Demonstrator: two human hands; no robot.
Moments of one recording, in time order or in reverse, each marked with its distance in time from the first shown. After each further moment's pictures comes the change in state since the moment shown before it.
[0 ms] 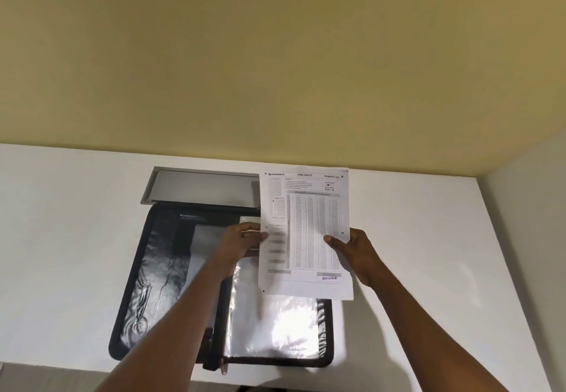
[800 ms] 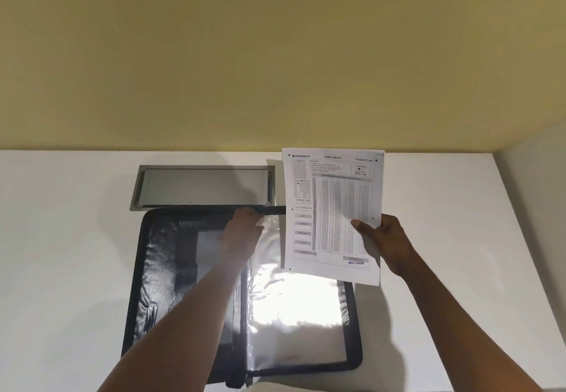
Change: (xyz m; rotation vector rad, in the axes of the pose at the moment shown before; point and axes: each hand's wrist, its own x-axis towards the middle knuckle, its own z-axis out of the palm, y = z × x) left_hand 0.082 -0.009 -0.037 1.274 0.135 0.288; right_hand 0.030 -0.005 -0.005 -0.019 0.173 0.011
